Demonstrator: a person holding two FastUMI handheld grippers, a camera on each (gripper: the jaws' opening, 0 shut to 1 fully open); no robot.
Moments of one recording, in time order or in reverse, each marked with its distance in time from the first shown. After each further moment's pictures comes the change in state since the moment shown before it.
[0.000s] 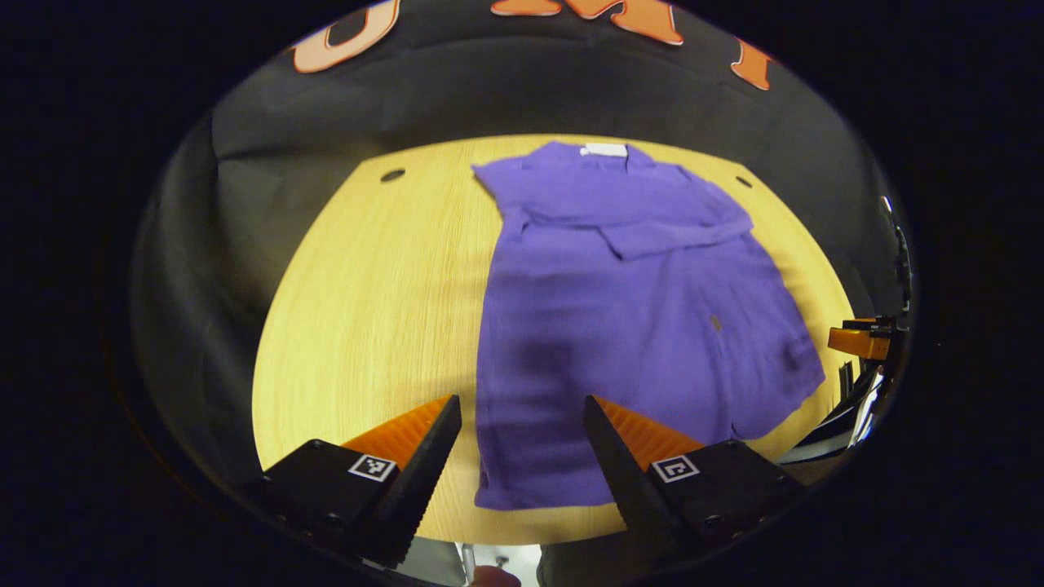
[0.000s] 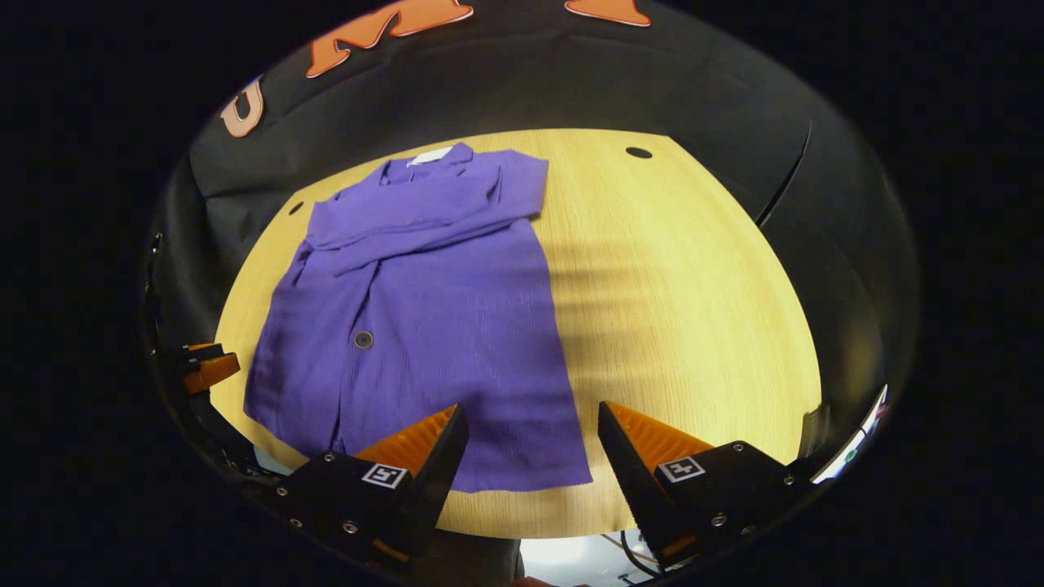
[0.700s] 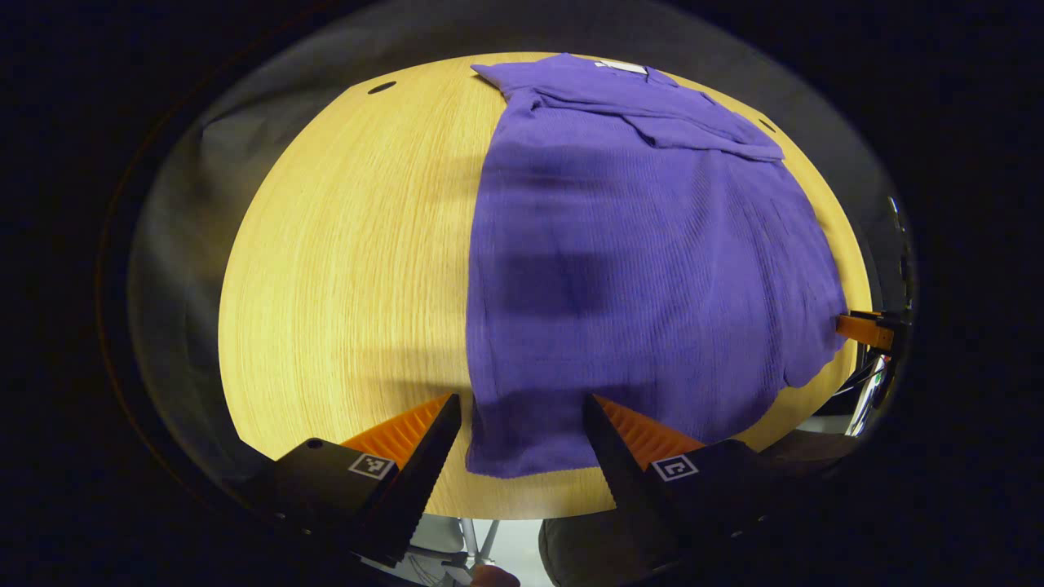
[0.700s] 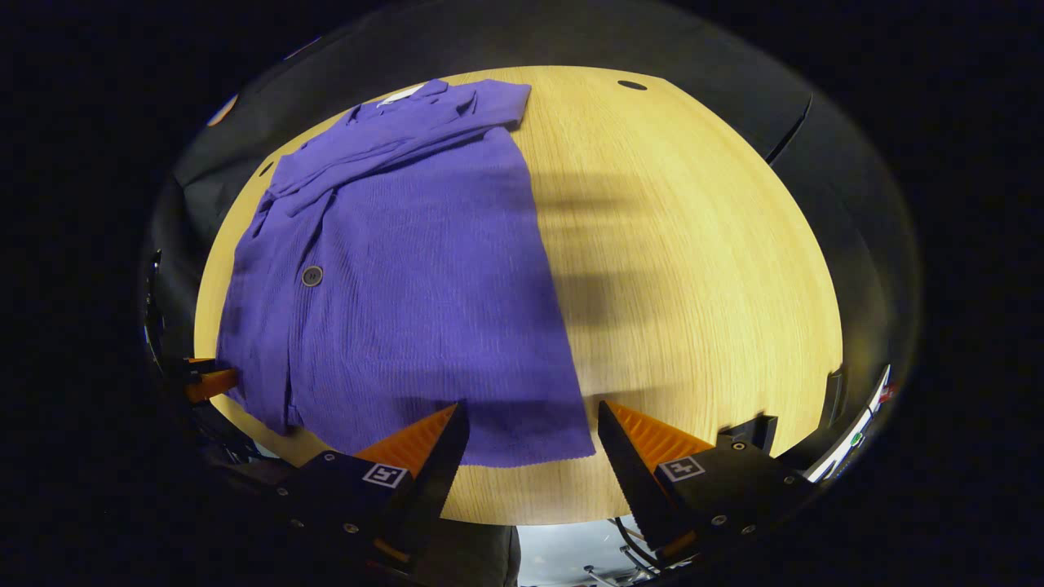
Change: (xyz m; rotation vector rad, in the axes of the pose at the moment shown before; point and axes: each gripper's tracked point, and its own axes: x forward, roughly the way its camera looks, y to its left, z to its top) left arm 0.011 -0.022 0.025 0.004 0.240 -0.014; right arm 0.027 -0.006 -0.065 0.021 0.217 -0.022
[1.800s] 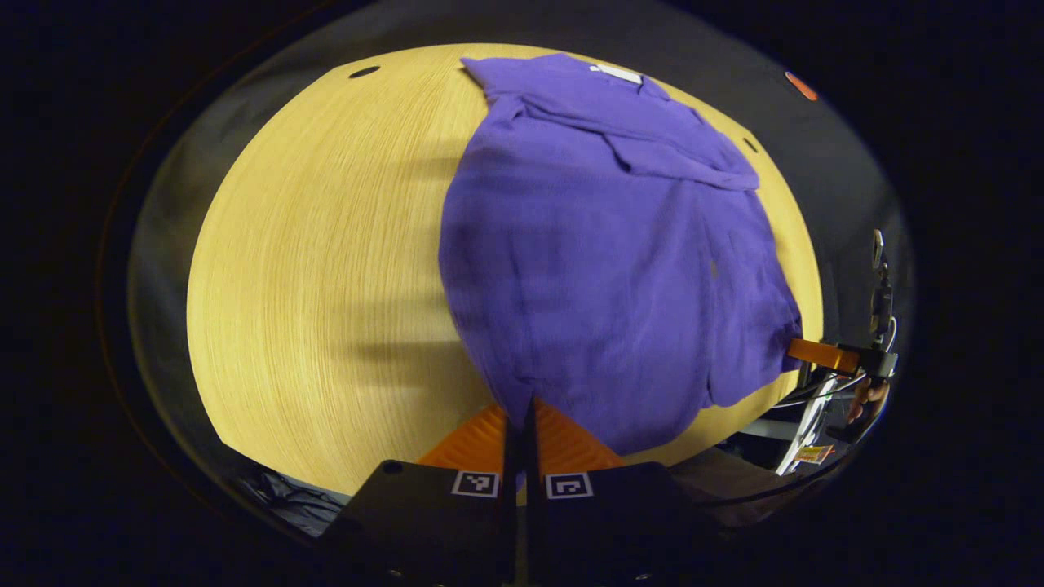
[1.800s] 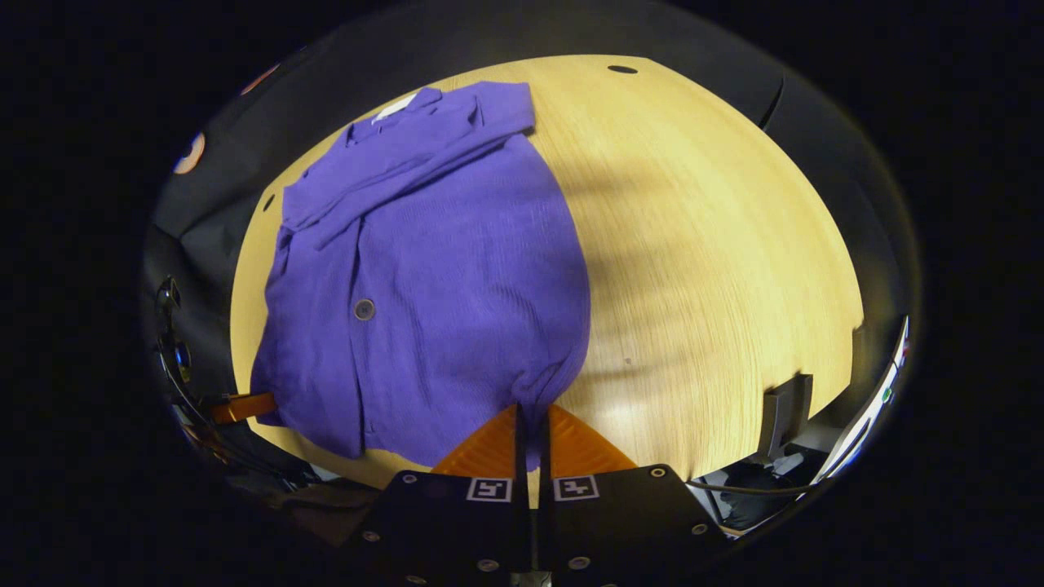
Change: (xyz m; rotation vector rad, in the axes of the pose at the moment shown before) left arm -0.034 -0.030 0.064 -0.053 0.069 -0.227; right arm -0.040 0.051 0.026 0.187 0.027 0.093
